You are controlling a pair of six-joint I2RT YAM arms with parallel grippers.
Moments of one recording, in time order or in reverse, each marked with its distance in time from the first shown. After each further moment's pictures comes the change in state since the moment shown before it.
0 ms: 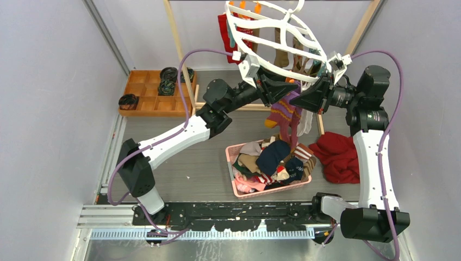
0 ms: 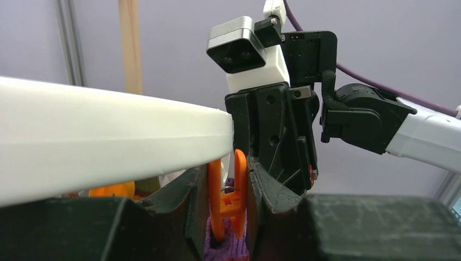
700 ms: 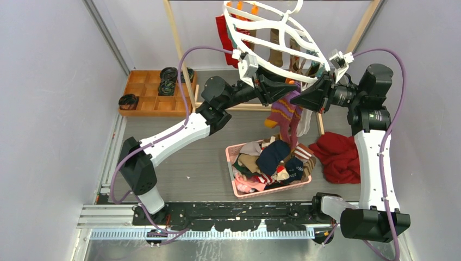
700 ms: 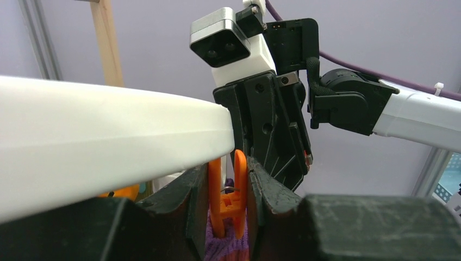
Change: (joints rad) left arm 0.031 0.020 0.018 0.045 0.140 -0.003; right arm 0.000 0.000 0.029 -0.013 -0.013 0.016
